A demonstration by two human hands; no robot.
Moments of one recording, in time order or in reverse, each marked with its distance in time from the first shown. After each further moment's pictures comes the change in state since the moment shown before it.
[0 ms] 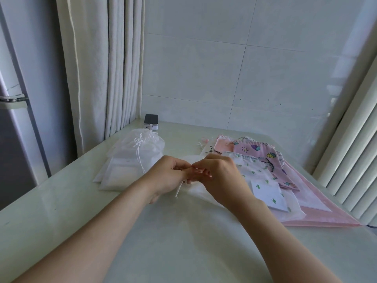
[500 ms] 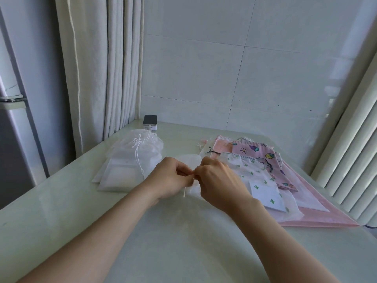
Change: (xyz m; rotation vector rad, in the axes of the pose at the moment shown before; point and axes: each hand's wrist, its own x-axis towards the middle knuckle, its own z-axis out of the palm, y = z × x) left_hand 0.001 -0.004 0.005 0.183 0.091 -0.018; right_hand -0.001 -0.004 0.001 -0.367 -0.211 -0.044
